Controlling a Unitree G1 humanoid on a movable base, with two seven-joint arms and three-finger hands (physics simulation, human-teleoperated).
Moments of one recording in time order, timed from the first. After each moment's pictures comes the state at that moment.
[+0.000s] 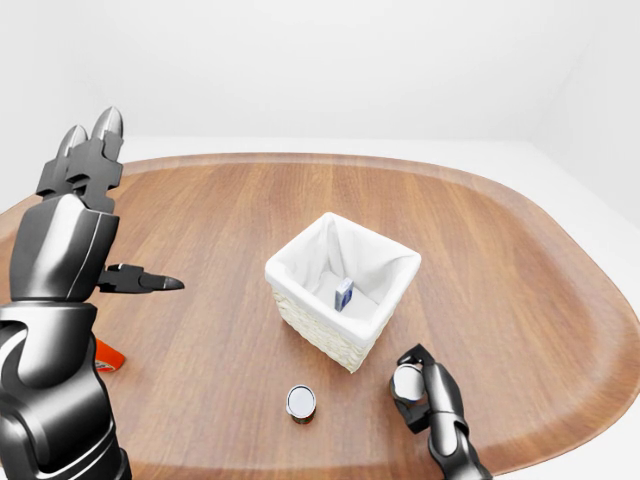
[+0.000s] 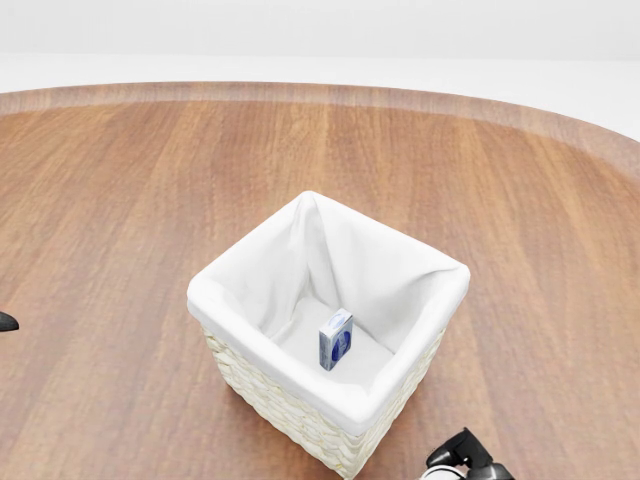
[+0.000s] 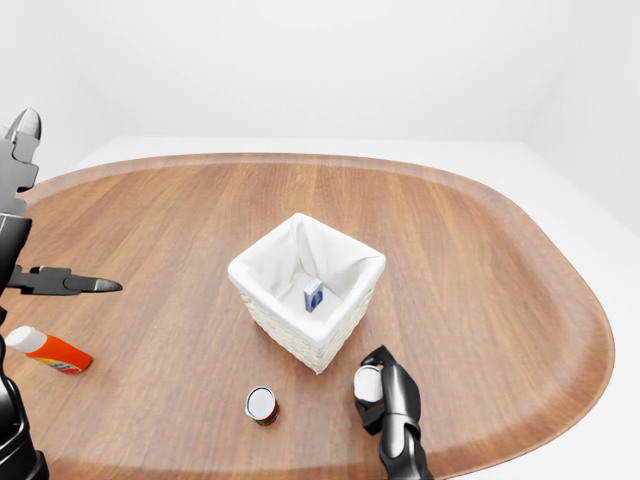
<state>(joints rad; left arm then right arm) -0.22 0.38 0.44 -0.60 0.68 0.09 -0.42 0.16 -0.07 0.06 0.49 -0.57 -0.09 -0.38</state>
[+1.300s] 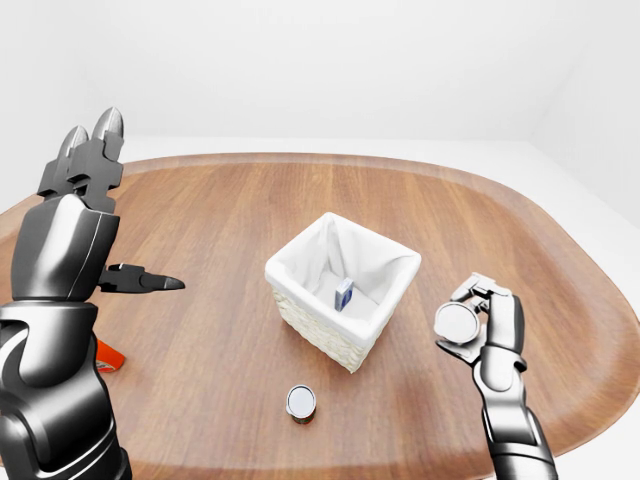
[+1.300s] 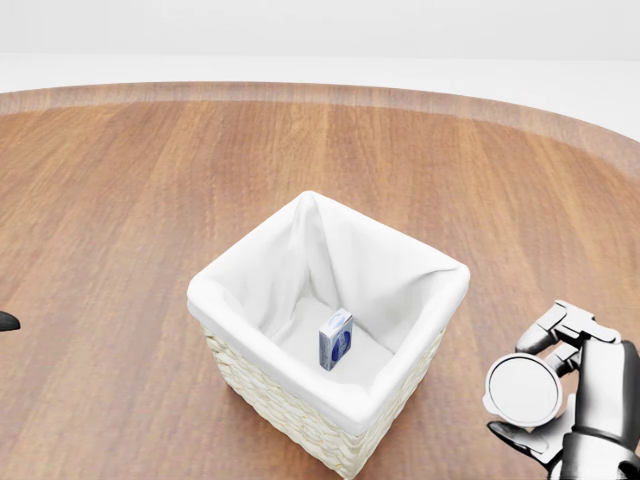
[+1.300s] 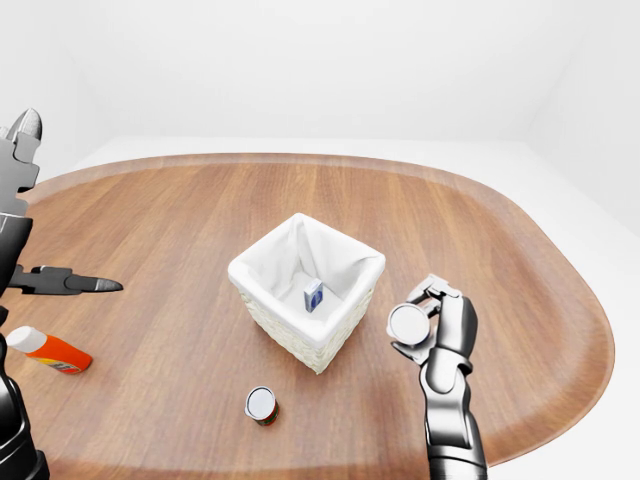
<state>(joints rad) -0.22 0.38 0.43 -0.60 0.67 0.09 -0.42 0.02 -0.12 -0.24 0.11 -0.46 -0.09 -0.34</state>
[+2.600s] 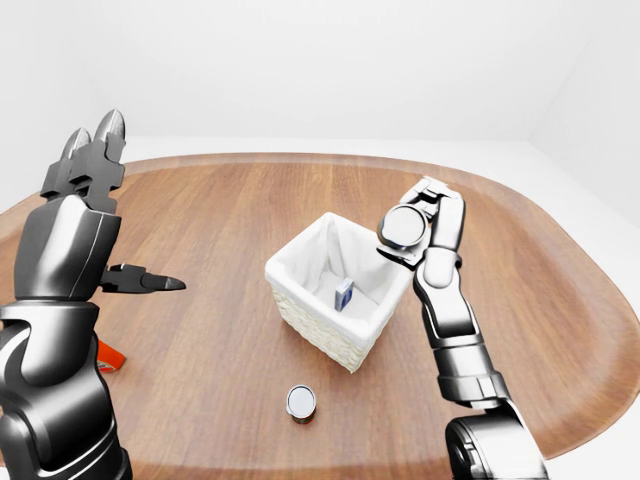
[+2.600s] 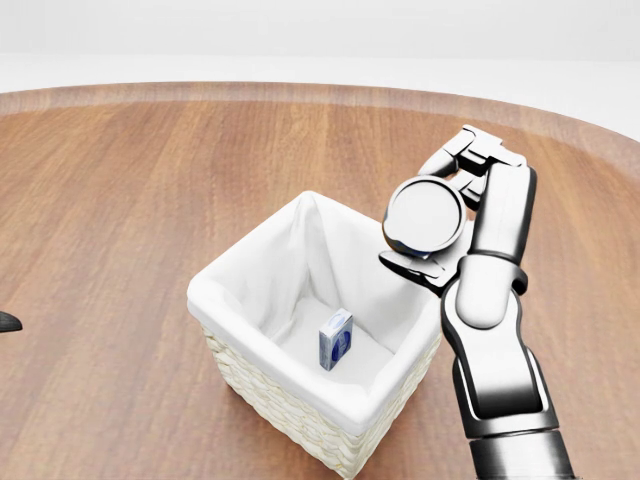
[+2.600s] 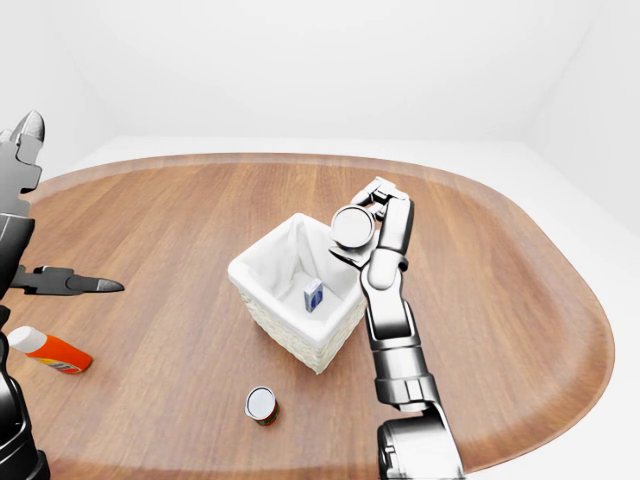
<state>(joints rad) -0.22 0.38 0.43 -0.59 0.67 0.09 -0.42 -0.54 -0.05 -0.07 0.21 -0.23 0.09 -0.43</state>
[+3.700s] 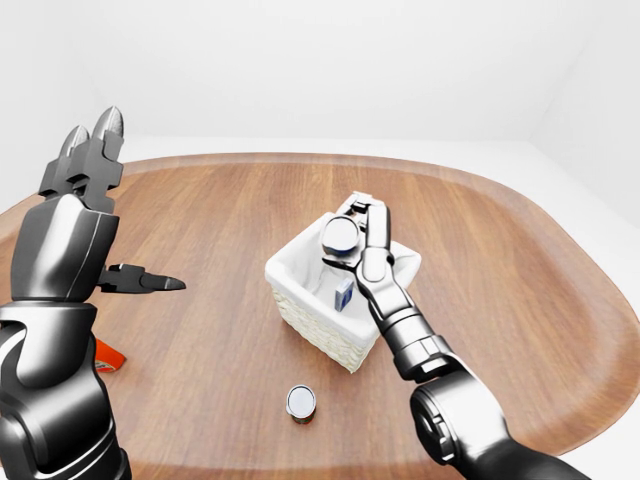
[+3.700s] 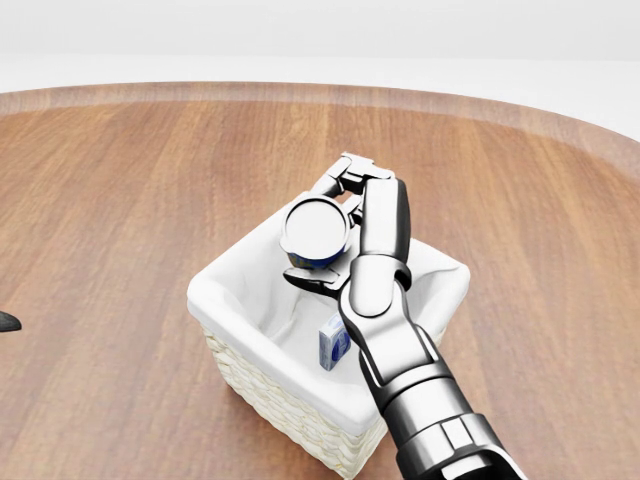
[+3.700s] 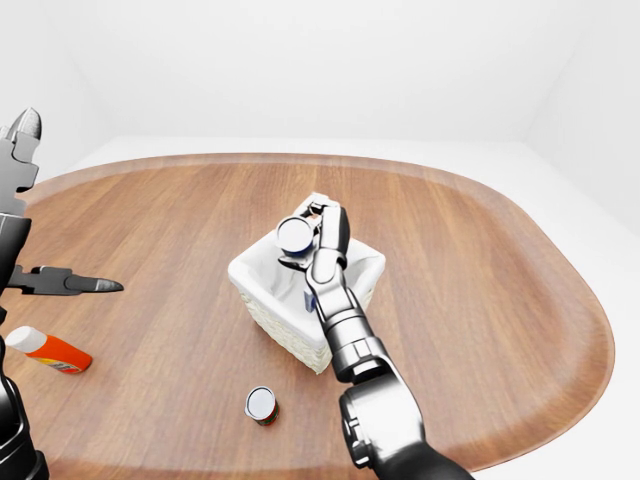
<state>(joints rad) -0.22 0.38 0.44 -0.60 0.65 0.09 -0.42 -0.80 0.10 0.01 0.80 -0.24 -0.08 -0.51</state>
